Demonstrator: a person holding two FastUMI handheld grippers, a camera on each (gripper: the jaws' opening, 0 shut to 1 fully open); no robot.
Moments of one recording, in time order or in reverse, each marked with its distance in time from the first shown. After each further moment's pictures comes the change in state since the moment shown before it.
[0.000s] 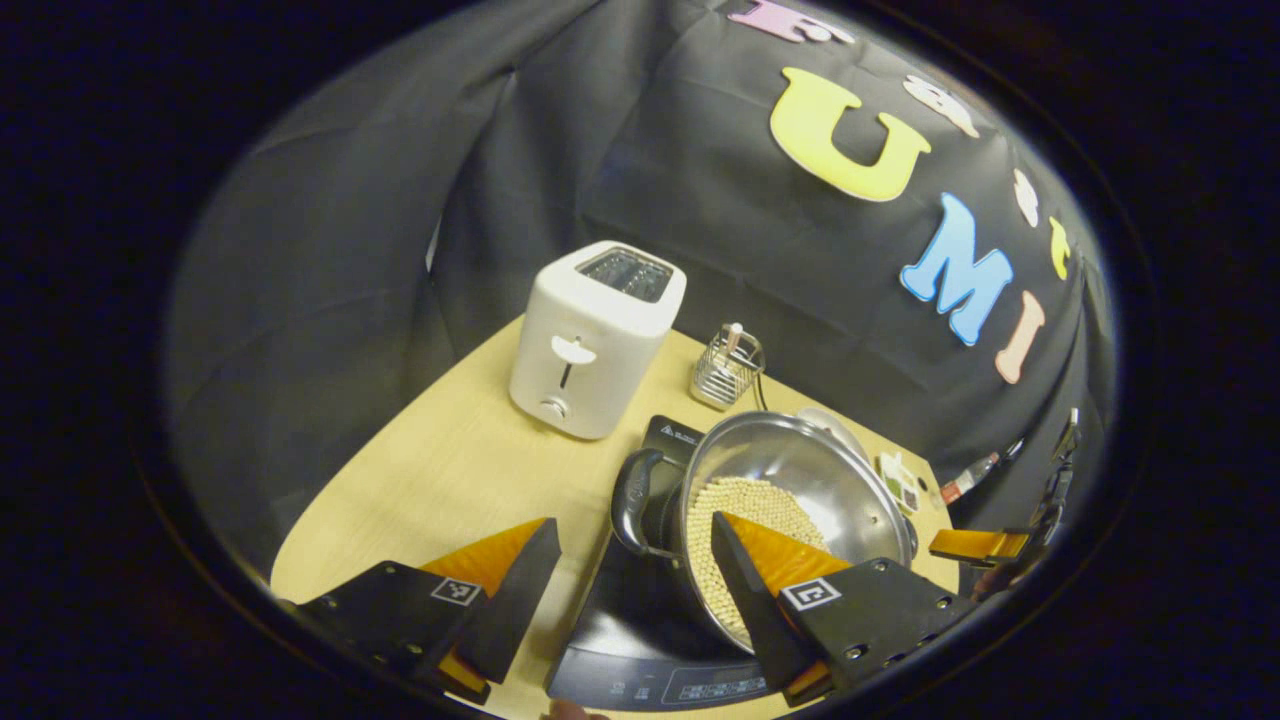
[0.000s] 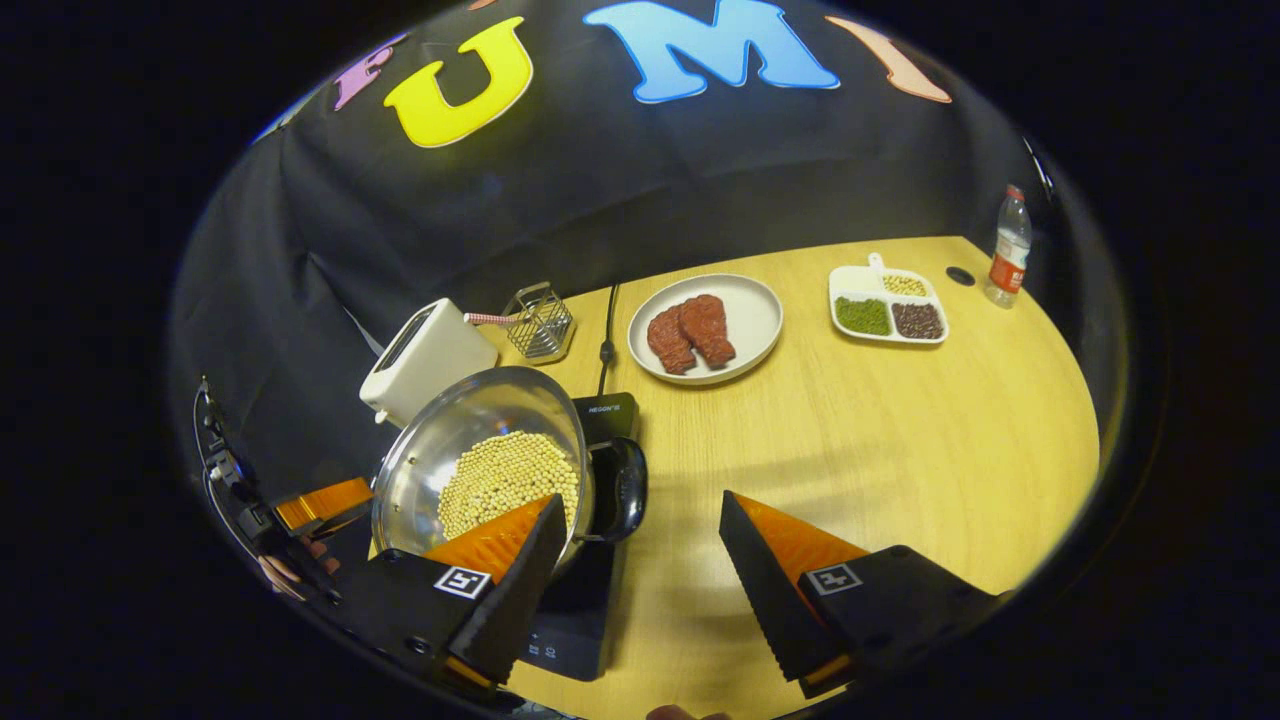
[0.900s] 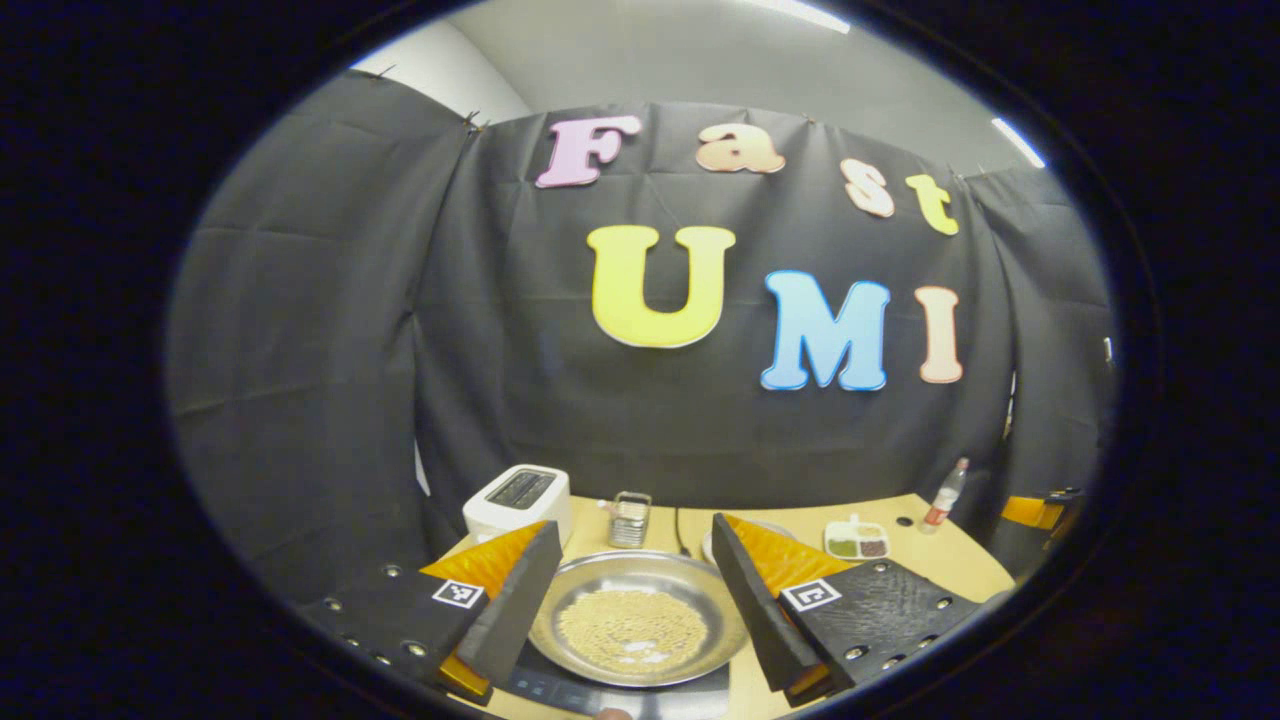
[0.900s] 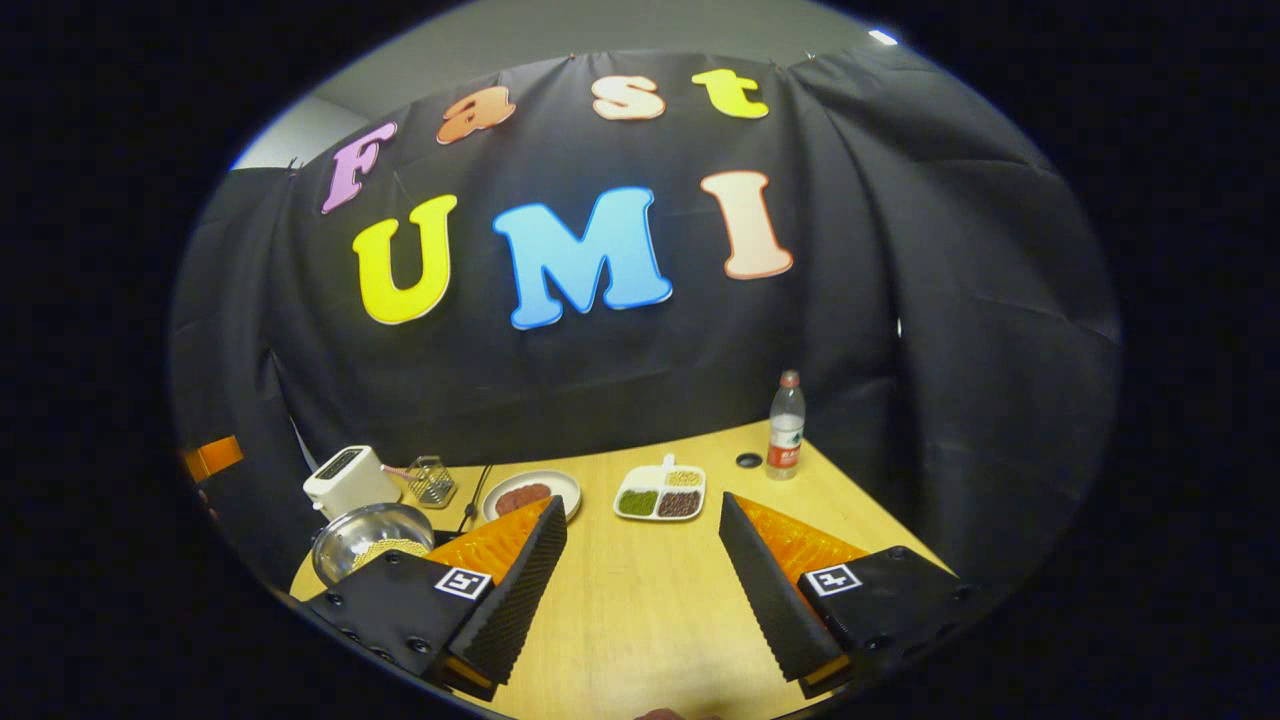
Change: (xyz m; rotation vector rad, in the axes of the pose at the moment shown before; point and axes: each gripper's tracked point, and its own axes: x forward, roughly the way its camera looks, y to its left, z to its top) left arm -0.168 -0.259 0.076 0.352 -0.486 -0.020; right arm -0.229 -0.181 0.101 -0.056 -0.588 -0.275
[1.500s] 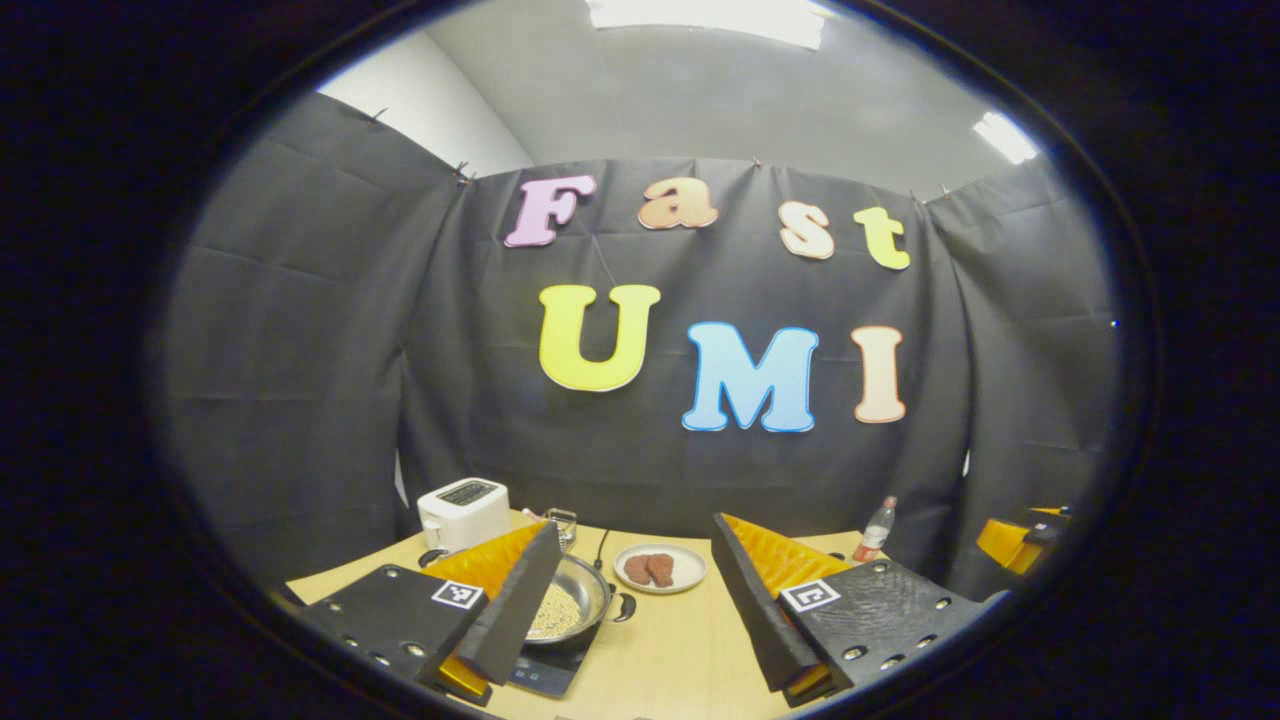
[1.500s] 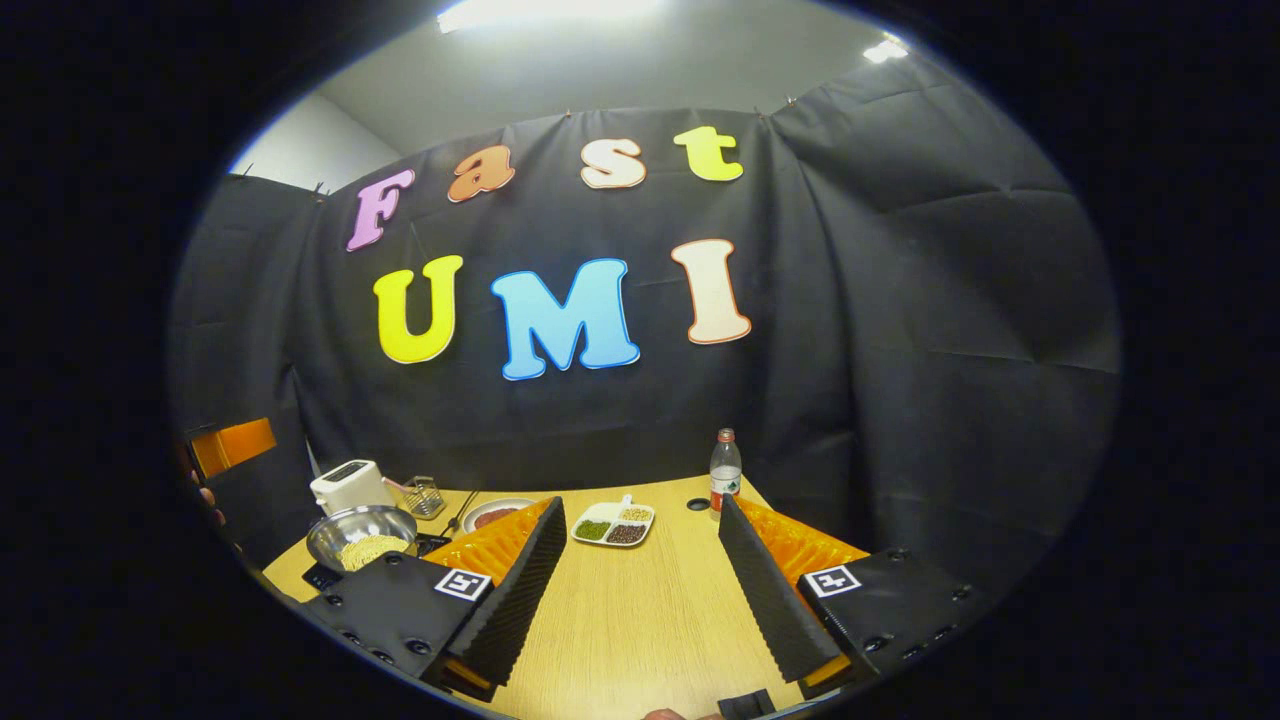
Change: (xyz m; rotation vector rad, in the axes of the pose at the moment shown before) left arm -0.119 -0.159 0.008 -0.025 -0.133 0.053; right arm -0.092 -0.084 0.012 -0.044 -0.107 0.084
